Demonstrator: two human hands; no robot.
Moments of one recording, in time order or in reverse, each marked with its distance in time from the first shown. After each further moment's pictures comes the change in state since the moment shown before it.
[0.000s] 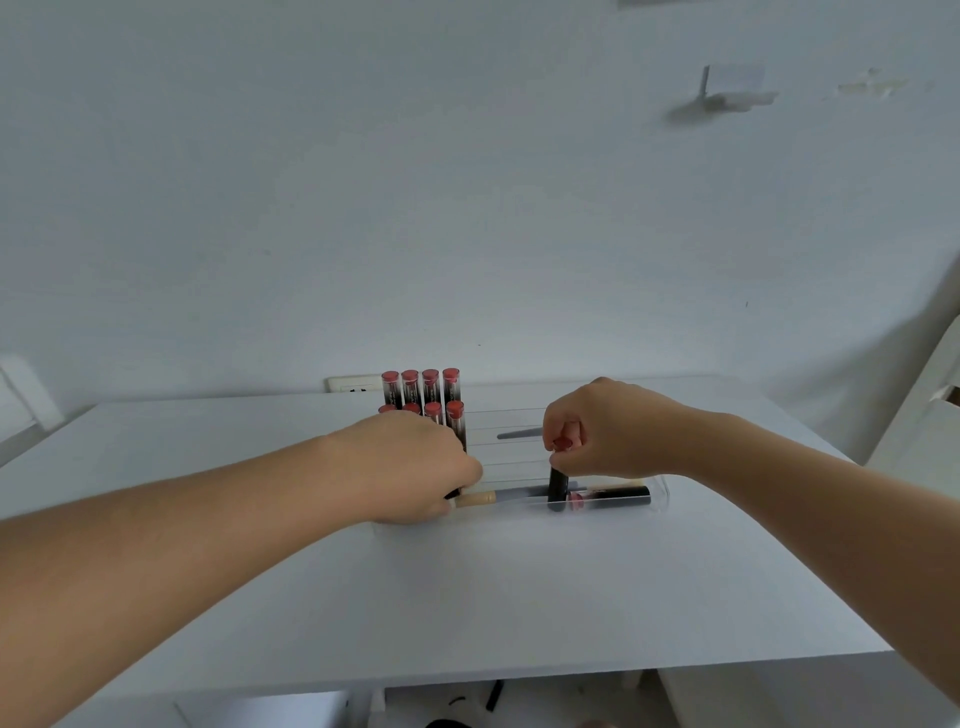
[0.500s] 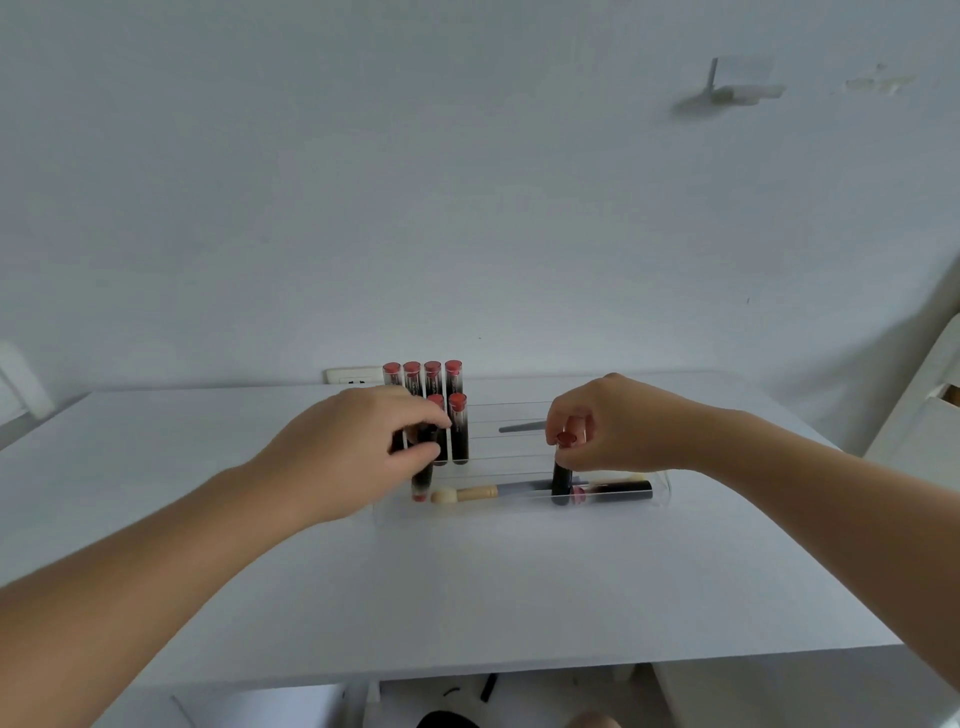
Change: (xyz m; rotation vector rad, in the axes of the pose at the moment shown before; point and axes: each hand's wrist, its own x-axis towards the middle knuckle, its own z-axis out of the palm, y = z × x) left_hand -0.041 -0.011 0.022 -0.717 0.509 -0.372; right_hand -0.002 0.002 0.000 0.082 0.003 -0.010
